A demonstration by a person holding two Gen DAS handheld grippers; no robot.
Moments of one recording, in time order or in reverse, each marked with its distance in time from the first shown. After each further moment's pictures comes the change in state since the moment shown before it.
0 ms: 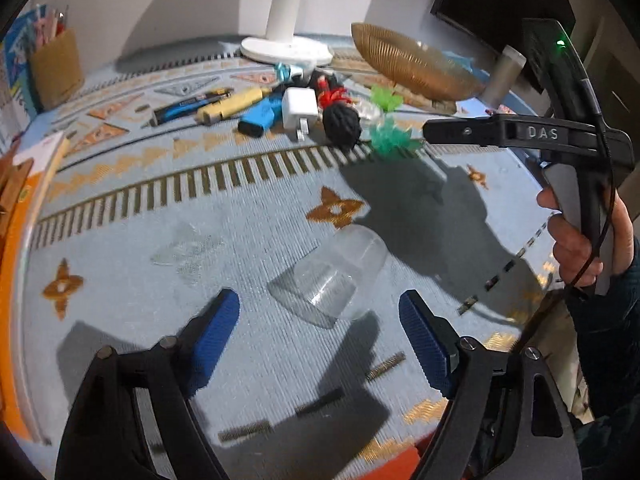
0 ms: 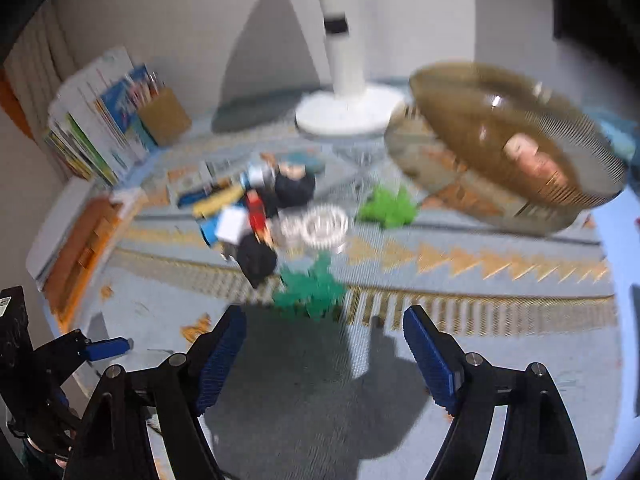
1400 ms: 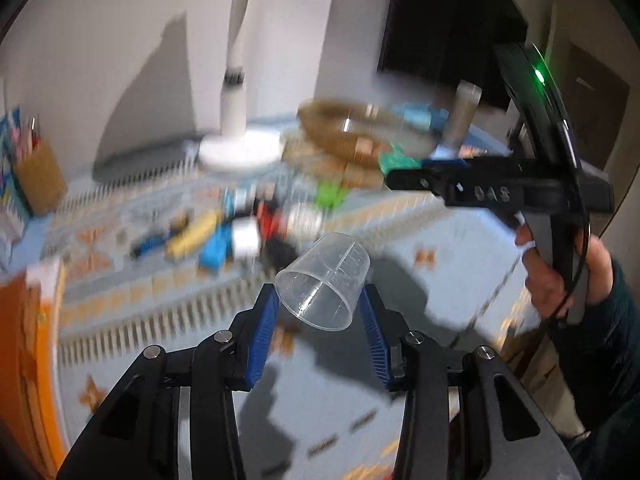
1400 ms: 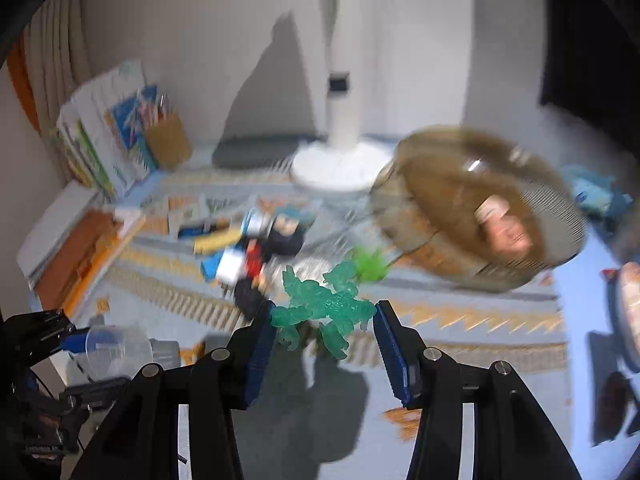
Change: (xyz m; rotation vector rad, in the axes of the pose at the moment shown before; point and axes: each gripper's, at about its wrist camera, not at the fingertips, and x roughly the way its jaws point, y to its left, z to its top) left arm -0.051 -0.052 0.074 0.122 -0.217 -0.038; right arm -0.067 0.005 0.021 -0.084 -0.175 -0.092
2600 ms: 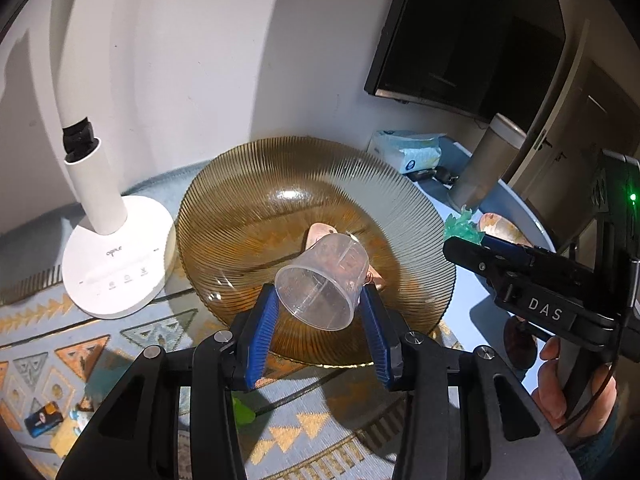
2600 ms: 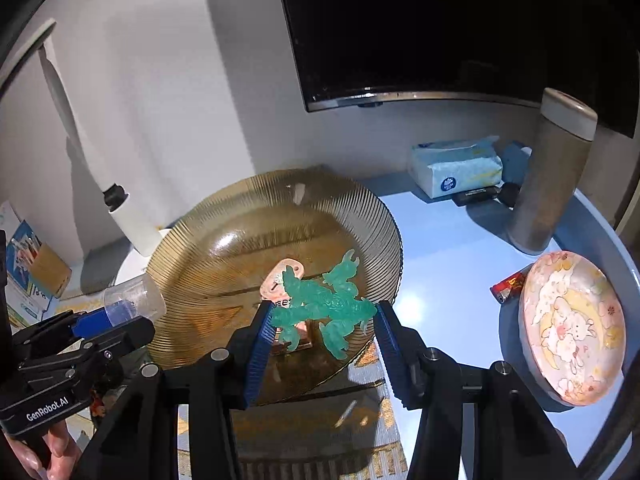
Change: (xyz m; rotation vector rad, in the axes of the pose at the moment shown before) left arm 0.213 -0.064 0.172 -0.065 0.107 -0.055; right arm 0.020 -0.226 0.054 0.329 -0.024 -0.221
